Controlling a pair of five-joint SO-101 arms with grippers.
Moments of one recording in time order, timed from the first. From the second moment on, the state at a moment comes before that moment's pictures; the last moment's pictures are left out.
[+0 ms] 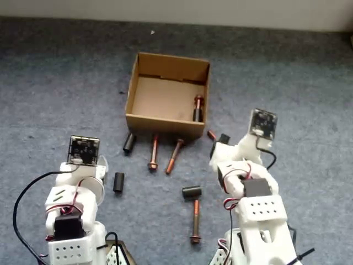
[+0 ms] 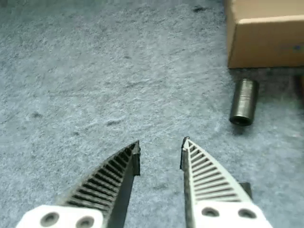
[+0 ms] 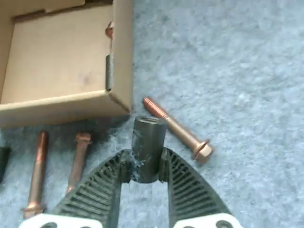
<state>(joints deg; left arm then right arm) -14.1 -104.1 93.4 59.1 -9.6 -9.4 -55.5 73.2 34.6 -18.3</state>
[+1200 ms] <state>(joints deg) 23.3 -11.4 26.6 63.6 -4.3 0.3 -56.4 80.7 20.4 -26.7</state>
